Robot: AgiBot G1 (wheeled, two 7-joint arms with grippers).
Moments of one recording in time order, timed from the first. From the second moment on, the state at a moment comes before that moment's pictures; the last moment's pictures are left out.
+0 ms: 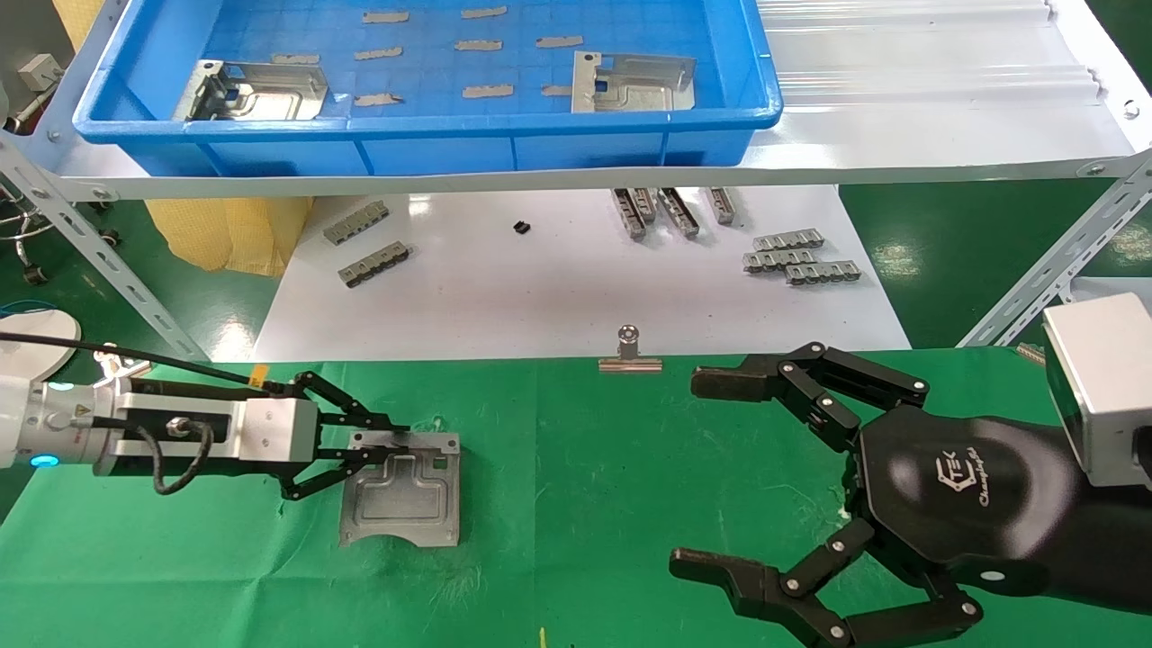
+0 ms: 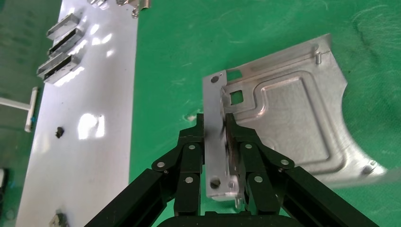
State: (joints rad) left arm -1.70 0.98 1.04 -0.13 1.02 1.46 0.92; right arm 1.09 -0.57 -0.38 1.25 -0.65 -1.45 0.13
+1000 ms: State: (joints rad) left arm -1.63 0.92 0.94 -0.10 0.85 1.60 0.72; right arm 1.09 -0.57 -0.38 1.25 -0.65 -1.45 0.13
